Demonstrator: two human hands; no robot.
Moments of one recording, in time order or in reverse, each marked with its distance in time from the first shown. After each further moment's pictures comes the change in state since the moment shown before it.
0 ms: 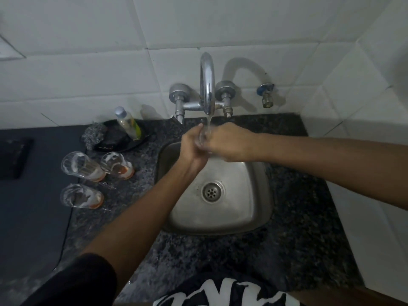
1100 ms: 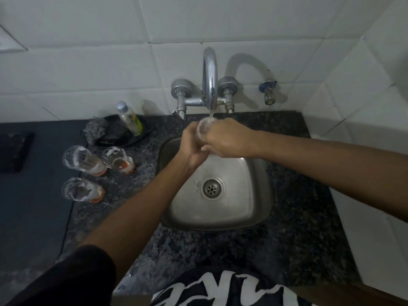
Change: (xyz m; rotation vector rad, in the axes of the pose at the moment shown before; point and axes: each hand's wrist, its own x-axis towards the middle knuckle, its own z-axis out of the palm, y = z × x) left_hand -0.005 0.006 -0.003 -0.059 0.001 -0.077; right_hand 0.000 -0.011 -0.014 -0.012 0.018 -0.019
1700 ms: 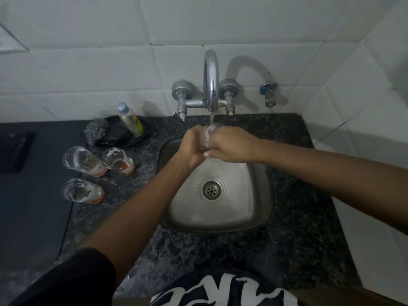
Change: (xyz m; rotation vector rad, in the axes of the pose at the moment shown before) left_hand 0.006 0.004 0.004 0.130 0.063 -0.088; right_hand -0.013 -0.005 0.000 0.373 0.023 0.117
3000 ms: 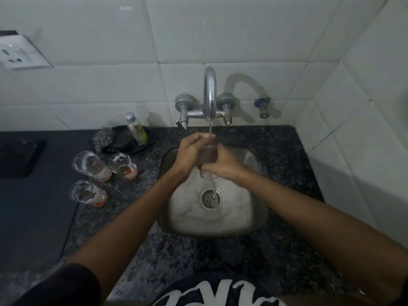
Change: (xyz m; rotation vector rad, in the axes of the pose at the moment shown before) left_hand -0.042 -0.011 -0.011 0.595 0.086 0.569; right_hand -0.009 -0.038 0.052 1.117 0.259 0.702
